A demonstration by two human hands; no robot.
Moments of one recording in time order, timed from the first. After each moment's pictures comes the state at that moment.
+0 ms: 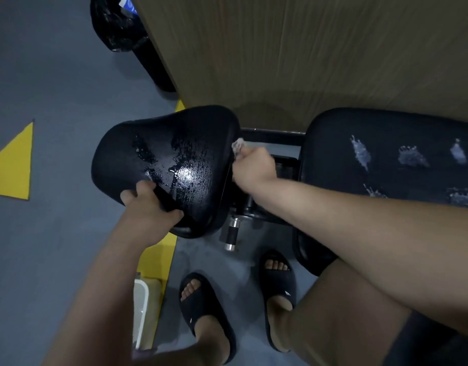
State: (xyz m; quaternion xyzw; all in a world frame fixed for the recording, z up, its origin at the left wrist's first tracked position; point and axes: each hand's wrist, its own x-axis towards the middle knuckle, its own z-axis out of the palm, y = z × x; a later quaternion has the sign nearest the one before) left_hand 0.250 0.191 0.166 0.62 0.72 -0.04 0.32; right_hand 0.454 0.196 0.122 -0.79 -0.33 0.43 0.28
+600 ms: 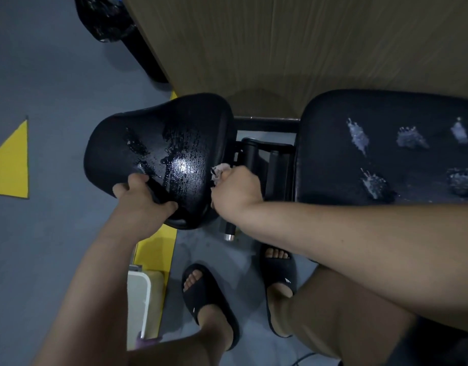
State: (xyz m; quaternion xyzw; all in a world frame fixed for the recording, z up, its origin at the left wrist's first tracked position) left_hand 0.253 0.189 0.168 0.62 0.72 -0.04 0.31; right_hand 0.418 0.147 0.144 -0.78 -0.33 0.47 0.26
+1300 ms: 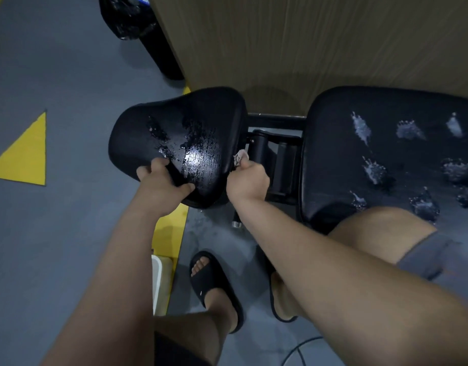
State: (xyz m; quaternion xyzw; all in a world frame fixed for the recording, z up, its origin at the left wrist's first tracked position) left_hand 0.240 0.179 0.171 0.63 0.70 -0.01 0.33; right_hand 0.385 0.130 0.138 -0.81 -0.20 0.41 0.36
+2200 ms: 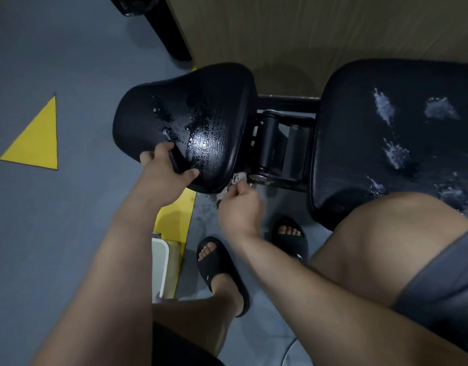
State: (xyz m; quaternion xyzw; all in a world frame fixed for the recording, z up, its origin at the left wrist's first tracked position) left_hand 0.235 0.173 0.161 0.65 0.70 0.01 0.31; right_hand 0.336 0.079 0.107 -0.81 -0.21 0.41 0.36
